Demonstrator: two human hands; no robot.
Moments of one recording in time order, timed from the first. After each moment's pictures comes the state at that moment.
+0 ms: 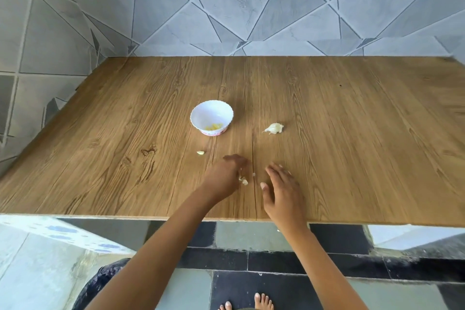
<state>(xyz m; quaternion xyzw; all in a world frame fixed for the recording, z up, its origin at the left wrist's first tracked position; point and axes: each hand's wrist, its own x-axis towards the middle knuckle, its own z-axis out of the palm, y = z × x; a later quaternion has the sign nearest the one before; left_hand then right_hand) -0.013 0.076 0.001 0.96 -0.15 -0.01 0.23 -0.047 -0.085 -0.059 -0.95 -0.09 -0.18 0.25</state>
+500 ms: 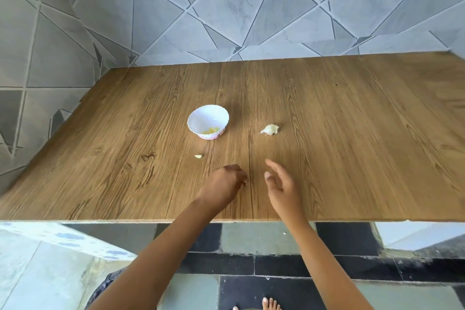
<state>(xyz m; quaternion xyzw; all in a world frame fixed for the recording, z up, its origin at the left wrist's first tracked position) -0.028 0.073 -0.006 0.96 -0.21 0.02 0.18 -0.046 -0.089 -0.027 -0.82 -0.03 -0.04 0.57</state>
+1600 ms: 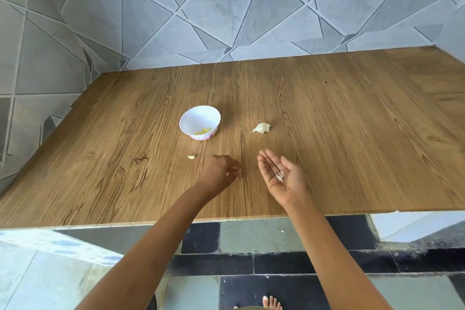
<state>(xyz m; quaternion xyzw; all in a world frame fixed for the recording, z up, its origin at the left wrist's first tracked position) -0.011 0.070 0.010 0.96 -0.15 -0.03 0.25 -0.017 -0.102 -0.002 -0.16 0.23 0.15 0.95</state>
